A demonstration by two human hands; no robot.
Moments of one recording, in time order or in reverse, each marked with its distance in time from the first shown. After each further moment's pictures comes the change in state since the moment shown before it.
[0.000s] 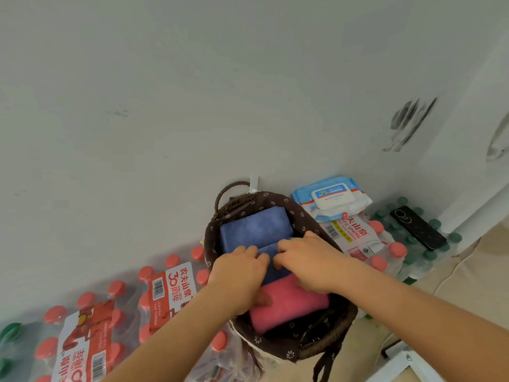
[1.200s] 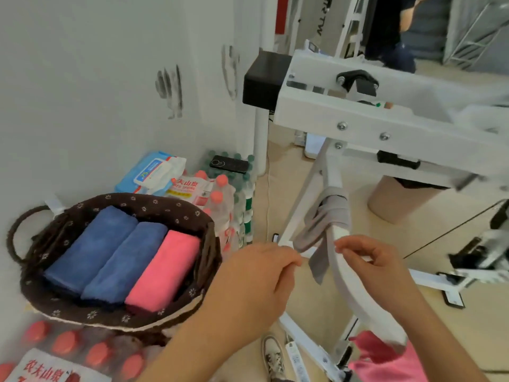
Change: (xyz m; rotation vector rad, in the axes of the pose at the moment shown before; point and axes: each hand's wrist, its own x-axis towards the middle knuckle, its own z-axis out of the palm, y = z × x) left_hand -0.098 0.120 -0.029 -0.632 0.206 1.052; right_hand -0.268 -0.188 0.083 1.007 1.125 1.549
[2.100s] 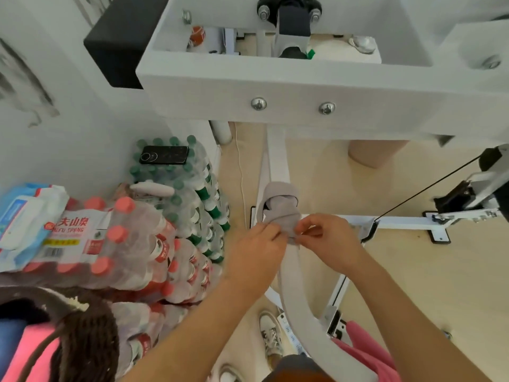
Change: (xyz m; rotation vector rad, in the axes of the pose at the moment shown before) left_hand 0.190 -0.042 0.205 0.418 -0.169 0.154; right_hand 0.151 0.124 -0.039 -0.131 -0.182 0.217
